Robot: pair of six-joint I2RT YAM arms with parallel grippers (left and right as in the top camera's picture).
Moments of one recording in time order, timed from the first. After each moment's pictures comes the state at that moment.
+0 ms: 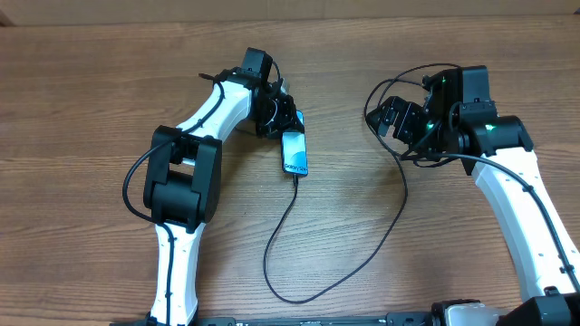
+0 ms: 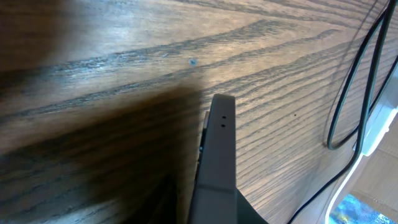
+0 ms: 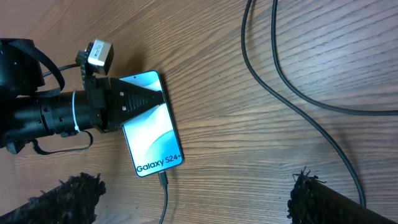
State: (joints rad) left arm -0.30 2.35 1.79 -0.76 0.61 -0.49; right arm 0.09 1.46 1.24 -0.80 -0.37 0.51
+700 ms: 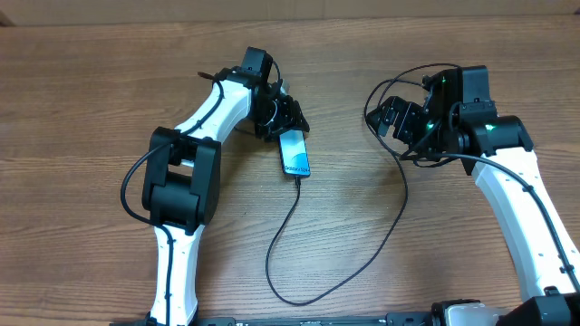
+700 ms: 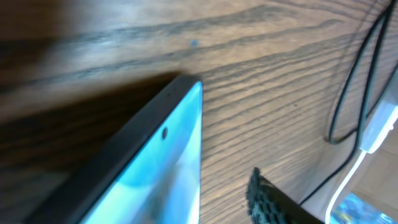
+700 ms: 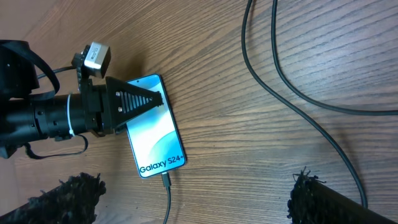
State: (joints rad) left arm -0.30 2.34 1.79 -0.81 0.59 -0.49; right arm 0.09 1.46 1.24 -0.80 -0.37 0.51
